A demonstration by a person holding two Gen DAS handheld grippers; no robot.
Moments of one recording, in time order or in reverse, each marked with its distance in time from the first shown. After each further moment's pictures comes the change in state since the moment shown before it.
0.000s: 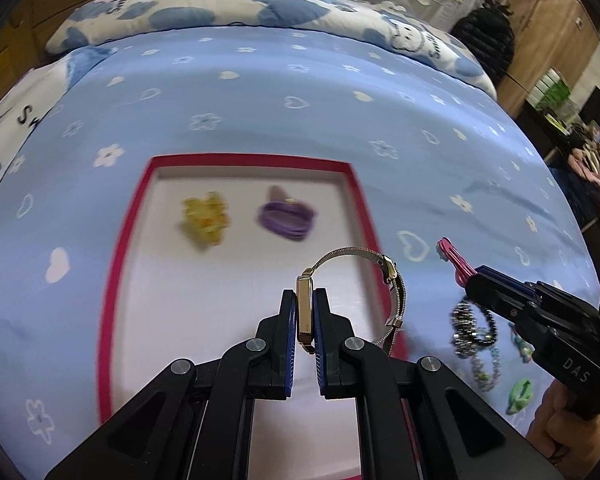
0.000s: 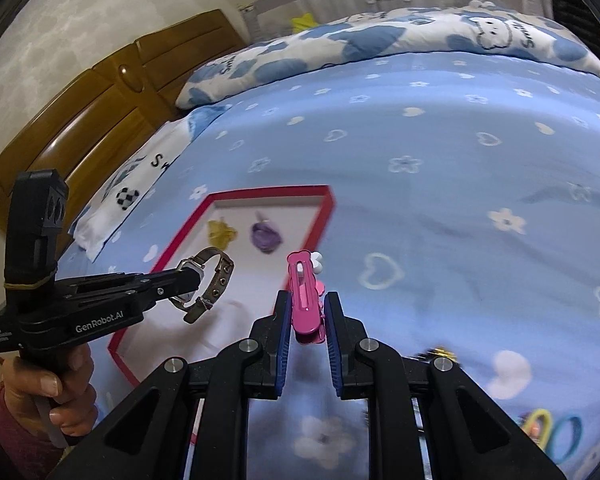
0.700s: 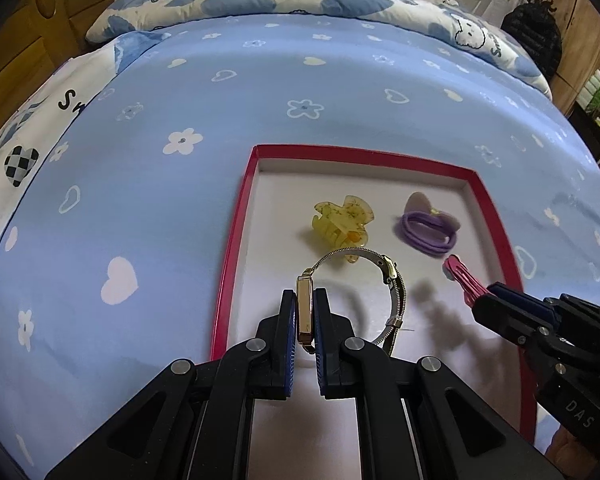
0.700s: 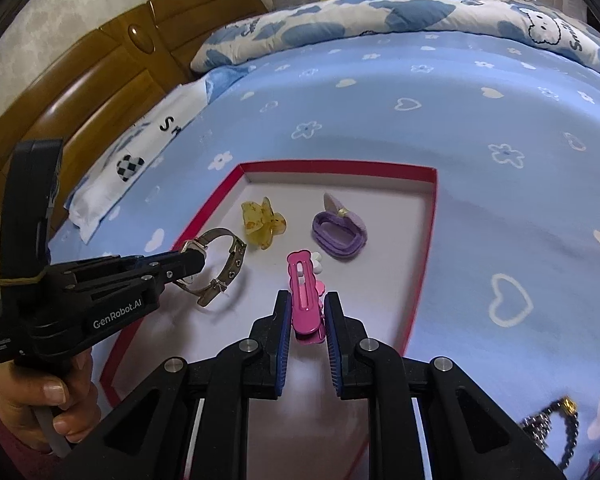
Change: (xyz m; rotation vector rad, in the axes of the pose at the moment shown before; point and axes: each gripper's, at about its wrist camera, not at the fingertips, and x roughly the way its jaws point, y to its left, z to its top) left arm 0.043 0.047 0.018 -0.022 0.032 0.181; right arm 0.090 0.059 0.012 -0.058 0.100 0.008
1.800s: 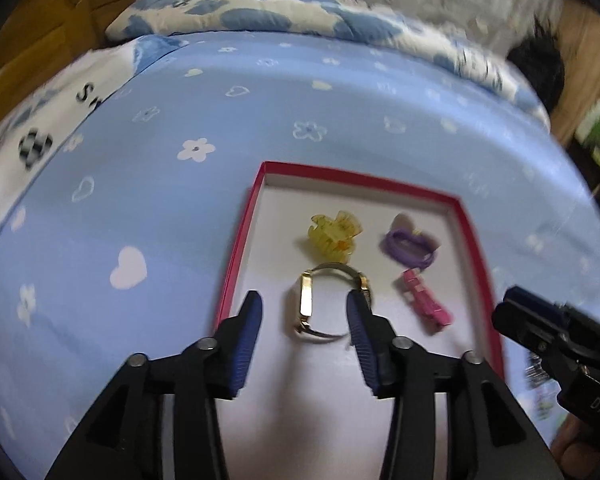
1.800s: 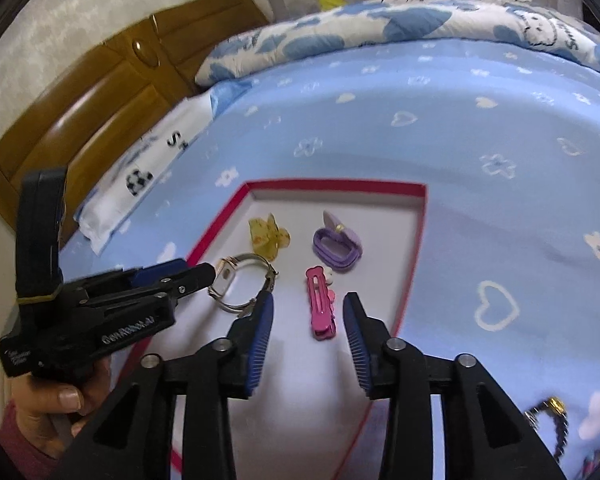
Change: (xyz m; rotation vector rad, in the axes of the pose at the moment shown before) left arm -0.032 0.011 -0.015 -0.116 -0.089 -0.059; right arm -0.034 -0.006 0.001 0.033 -0.062 0.037
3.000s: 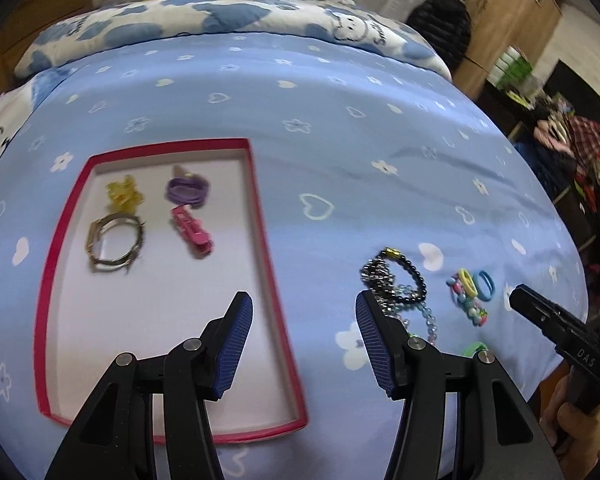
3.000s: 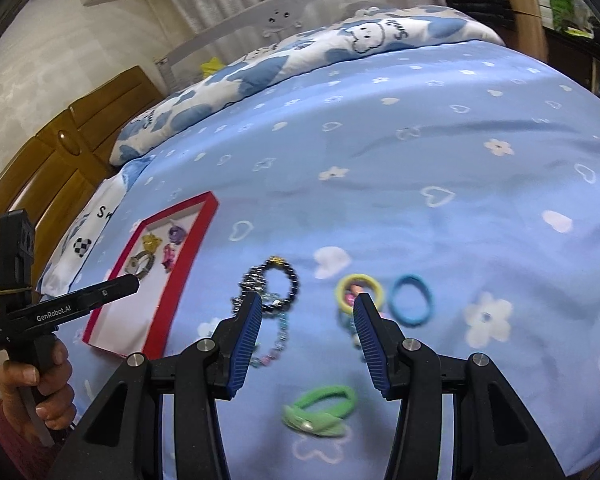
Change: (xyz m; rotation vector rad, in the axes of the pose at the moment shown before) left arm -0.050 -0.117 -0.053 0.240 0.065 -0.216; right arm -0.180 -0.124 -0.118 0.272 -0.177 -0.257
